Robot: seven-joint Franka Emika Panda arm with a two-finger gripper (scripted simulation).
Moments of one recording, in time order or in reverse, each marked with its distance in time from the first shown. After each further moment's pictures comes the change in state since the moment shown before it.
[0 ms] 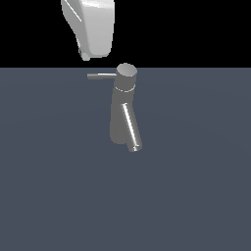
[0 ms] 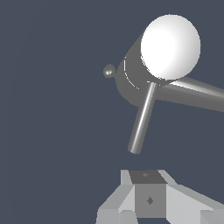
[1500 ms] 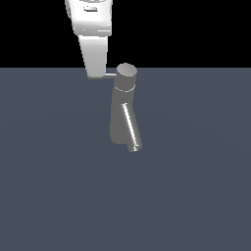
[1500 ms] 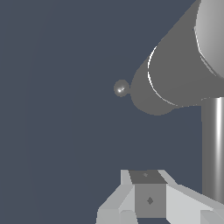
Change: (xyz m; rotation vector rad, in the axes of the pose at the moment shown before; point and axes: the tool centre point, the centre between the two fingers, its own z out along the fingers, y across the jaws) arm 0.034 -0.033 0.050 0.092 0.080 0.255
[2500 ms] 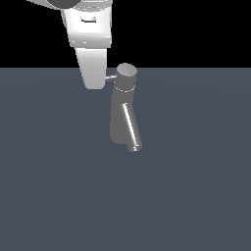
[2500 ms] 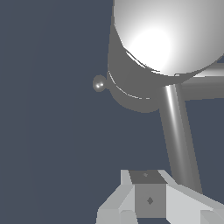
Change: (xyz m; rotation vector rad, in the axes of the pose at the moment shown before) arm -0.007 0.036 0.000 0.006 -0.003 -0.006
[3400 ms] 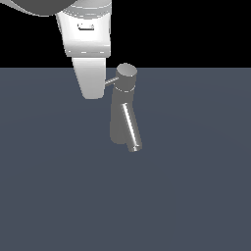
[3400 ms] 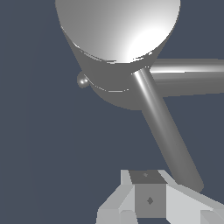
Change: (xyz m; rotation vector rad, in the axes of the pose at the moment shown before) arm -0.006 0.026 -0.001 0.001 -0.003 -0.007
